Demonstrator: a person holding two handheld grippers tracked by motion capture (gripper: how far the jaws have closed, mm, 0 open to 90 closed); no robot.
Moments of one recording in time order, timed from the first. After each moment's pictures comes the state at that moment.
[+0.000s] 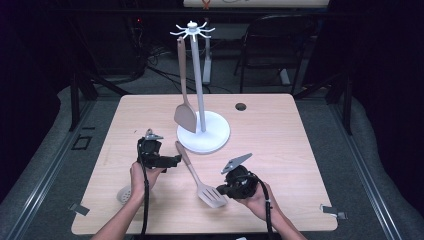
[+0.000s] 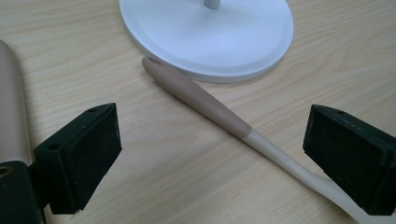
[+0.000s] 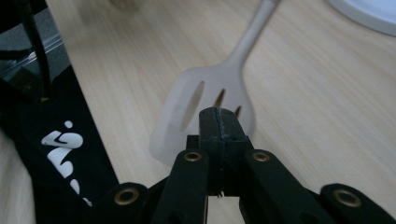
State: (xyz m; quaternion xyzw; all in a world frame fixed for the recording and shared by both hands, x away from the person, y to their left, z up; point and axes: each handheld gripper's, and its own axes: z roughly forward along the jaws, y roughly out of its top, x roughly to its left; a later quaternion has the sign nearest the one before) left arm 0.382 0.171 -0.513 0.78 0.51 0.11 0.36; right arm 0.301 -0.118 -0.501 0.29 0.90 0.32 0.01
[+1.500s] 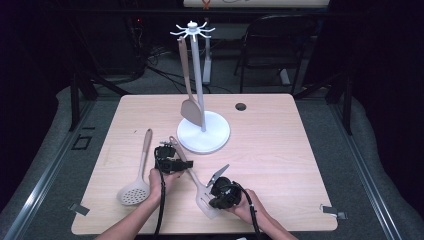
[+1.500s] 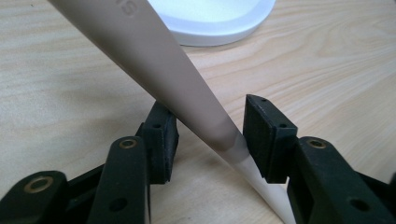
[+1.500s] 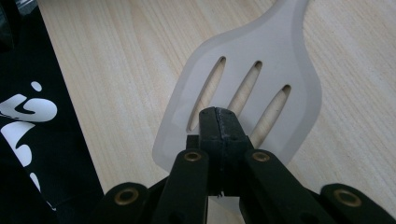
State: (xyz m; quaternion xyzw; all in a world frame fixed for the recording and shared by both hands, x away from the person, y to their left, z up) left arm 0.395 0.141 -0.564 0.75 0.54 -0.01 0.38; right arm 0.305 -0.084 -0.556 0.26 0.93 0.25 -0.03
